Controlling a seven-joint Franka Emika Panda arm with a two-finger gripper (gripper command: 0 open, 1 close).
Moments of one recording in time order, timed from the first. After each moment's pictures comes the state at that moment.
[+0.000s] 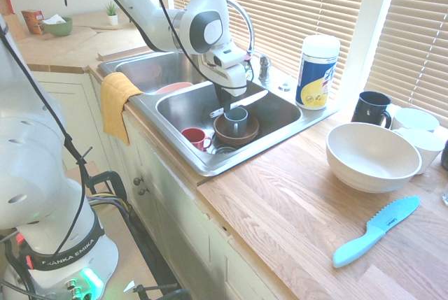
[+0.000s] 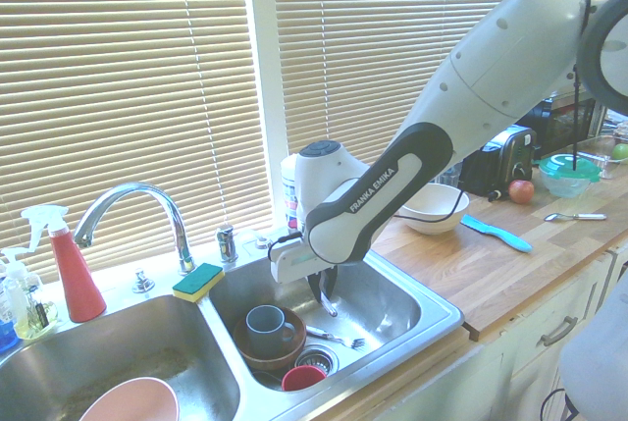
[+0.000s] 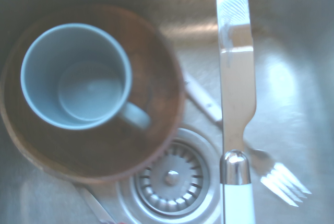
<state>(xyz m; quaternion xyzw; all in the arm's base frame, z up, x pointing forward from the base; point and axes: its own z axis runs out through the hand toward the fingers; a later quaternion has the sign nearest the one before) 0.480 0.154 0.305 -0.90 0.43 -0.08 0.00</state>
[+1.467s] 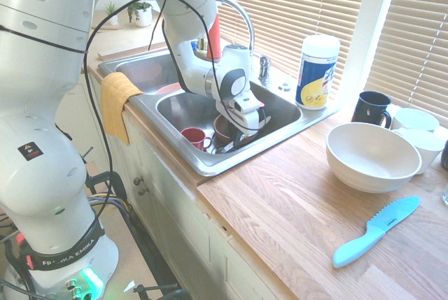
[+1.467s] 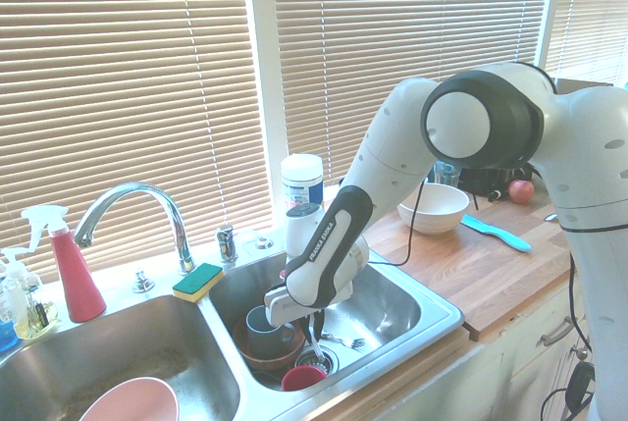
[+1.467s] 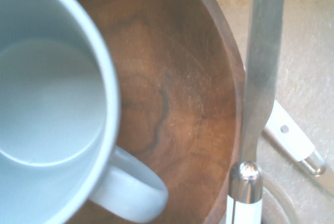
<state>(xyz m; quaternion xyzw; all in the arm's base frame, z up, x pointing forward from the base) 0.545 0.144 0.170 -0.90 0.43 -0.02 0.00</state>
